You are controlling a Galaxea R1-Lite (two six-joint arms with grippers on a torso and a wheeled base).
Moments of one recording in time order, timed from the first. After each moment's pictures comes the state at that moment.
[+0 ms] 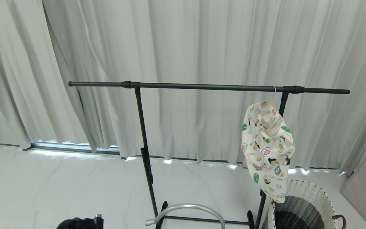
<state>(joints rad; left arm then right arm) -1.18 1.16 -0.55 -0.02 0.02 0.12 1.55 1.31 -0.22 -0.83 -0.46 0.07</state>
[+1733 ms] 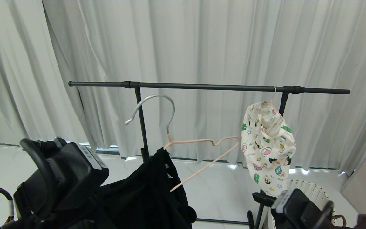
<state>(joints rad) -0.97 1.17 -0.53 -0.30 0.33 0.21 1.27 1.53 -0.35 -0.83 -0.47 0.13</state>
